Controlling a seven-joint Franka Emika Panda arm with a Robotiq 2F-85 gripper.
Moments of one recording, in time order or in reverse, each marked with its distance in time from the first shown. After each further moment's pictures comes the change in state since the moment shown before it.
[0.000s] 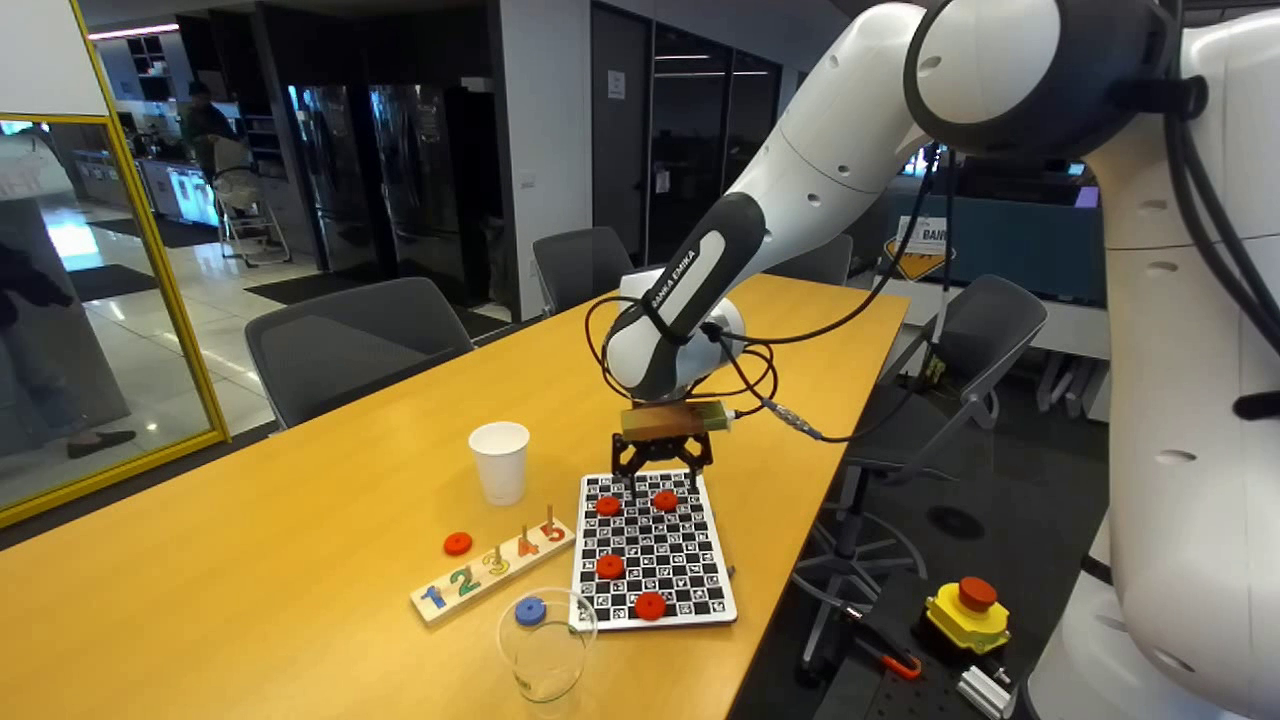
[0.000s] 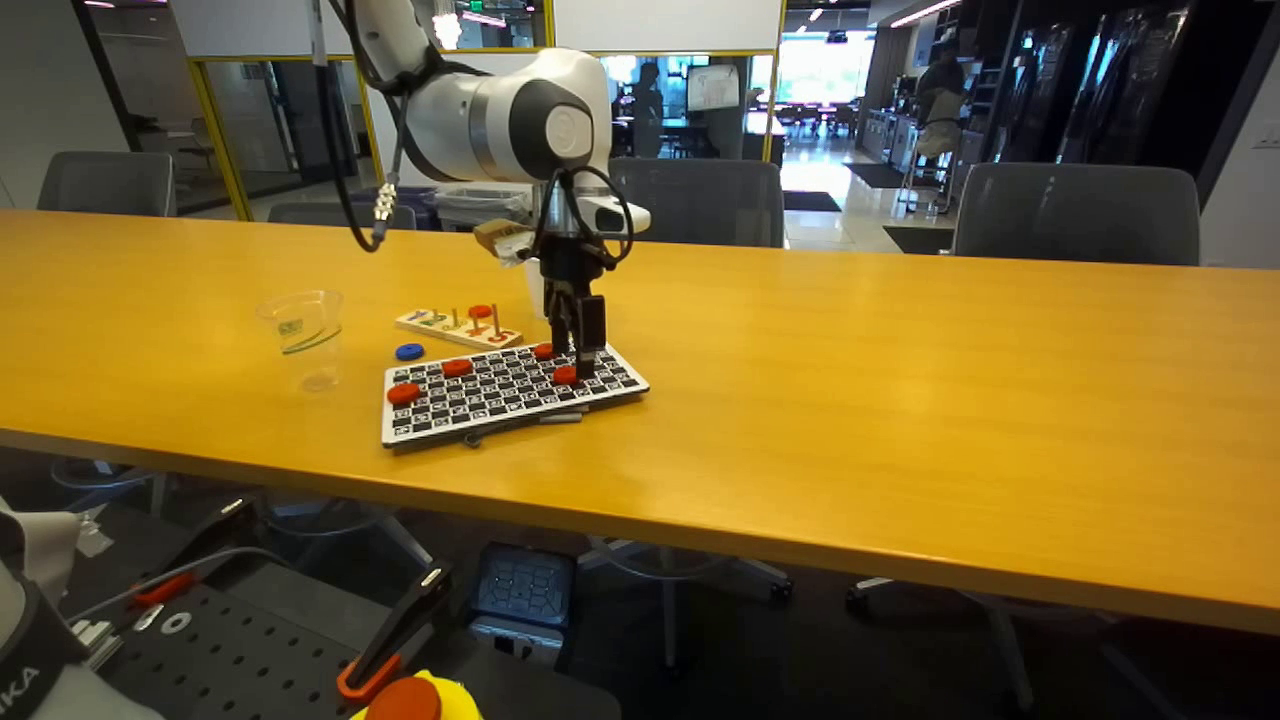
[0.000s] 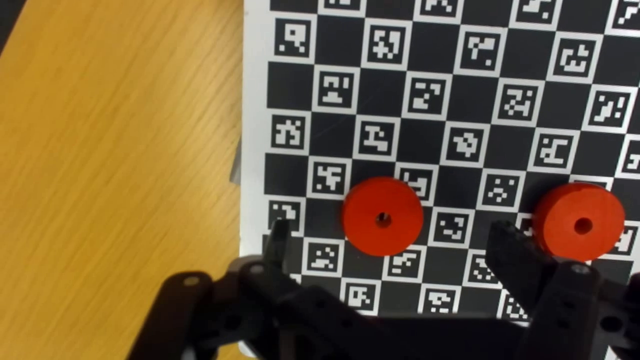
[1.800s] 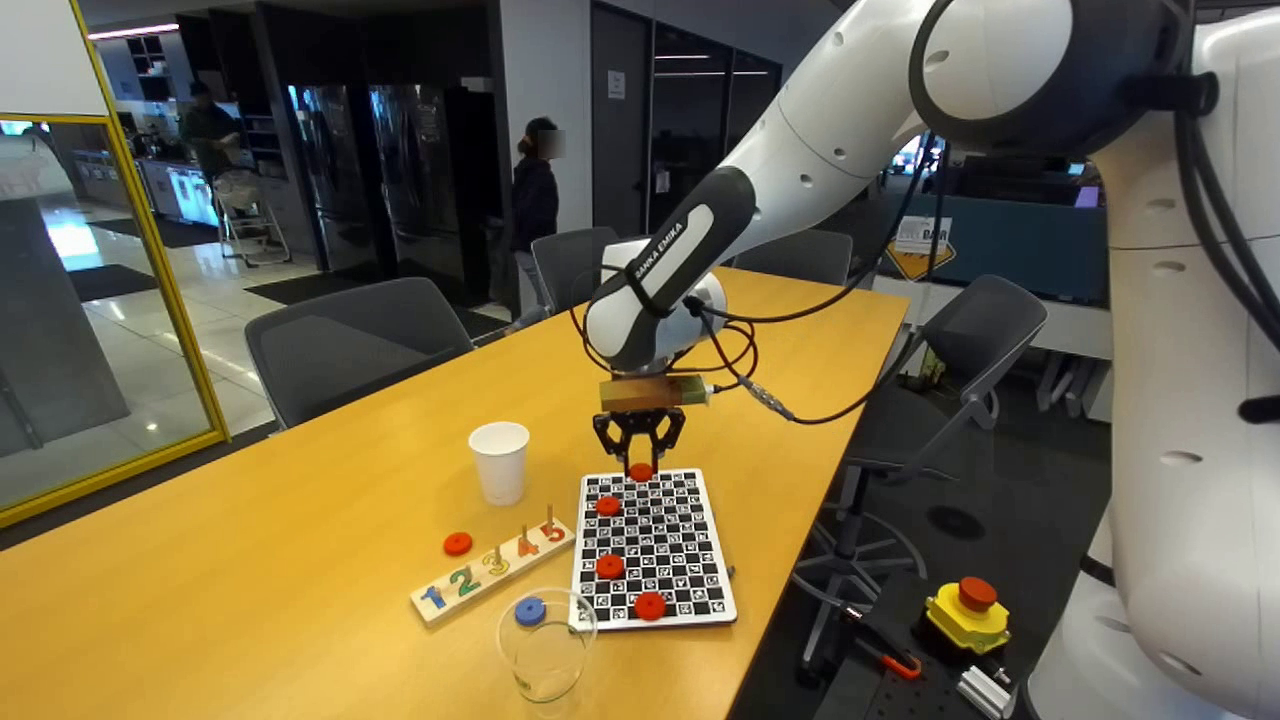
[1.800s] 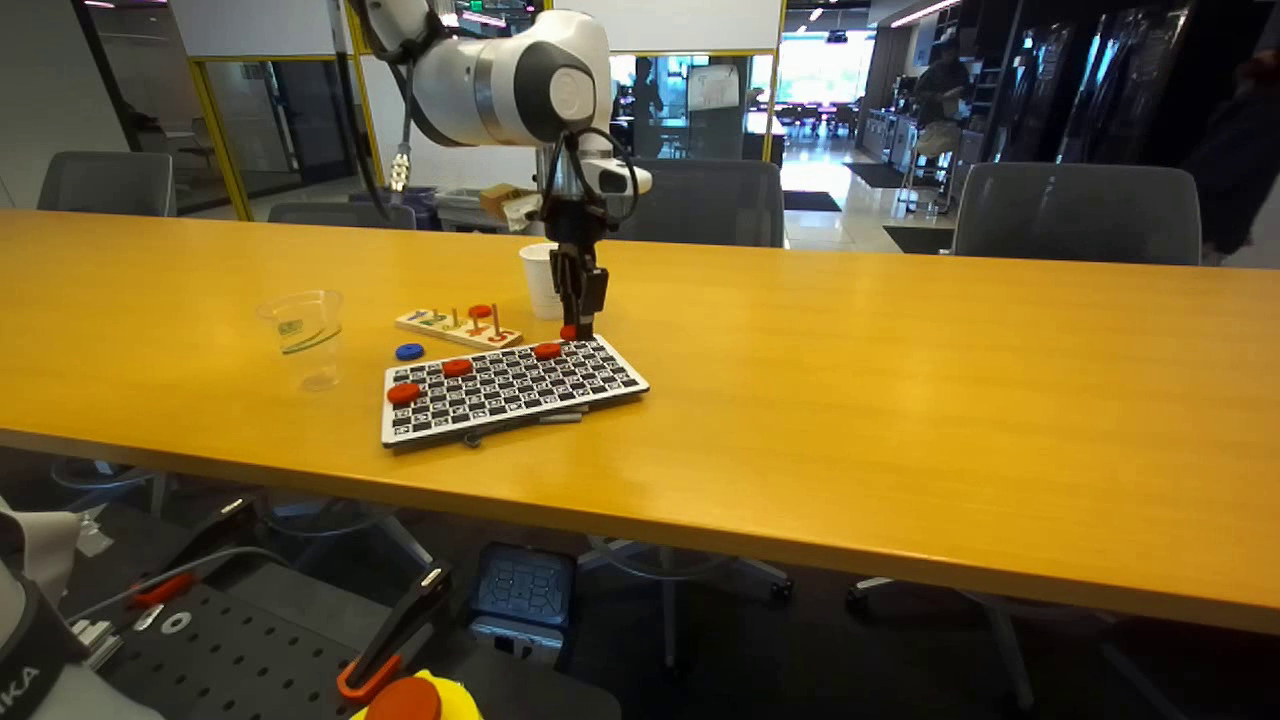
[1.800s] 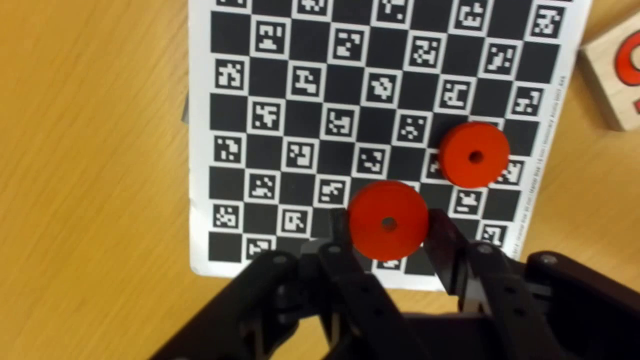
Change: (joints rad) arm 0.023 -0.012 0.001 0.098 0.015 -0.055 -0.007
